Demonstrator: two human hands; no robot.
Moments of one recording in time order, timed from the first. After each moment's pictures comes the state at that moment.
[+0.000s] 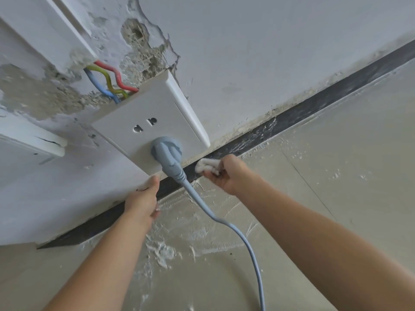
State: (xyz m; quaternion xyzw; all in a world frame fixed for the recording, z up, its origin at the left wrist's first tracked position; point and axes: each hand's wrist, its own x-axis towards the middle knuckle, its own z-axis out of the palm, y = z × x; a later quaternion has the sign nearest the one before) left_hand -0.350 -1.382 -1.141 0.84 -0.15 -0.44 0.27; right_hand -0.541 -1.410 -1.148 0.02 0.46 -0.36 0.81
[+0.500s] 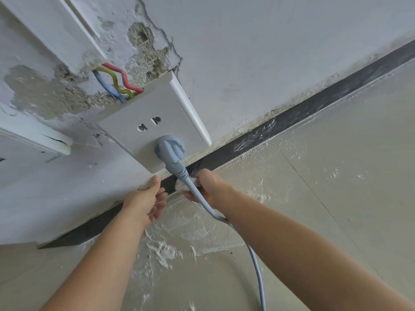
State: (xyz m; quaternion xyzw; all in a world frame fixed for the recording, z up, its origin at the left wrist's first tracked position) left_hand -0.351 -1.379 -1.127 0.81 -0.17 -0.51 0.23; right_hand -0.491 -1.402 -1.170 -0.03 0.52 -0.25 0.82
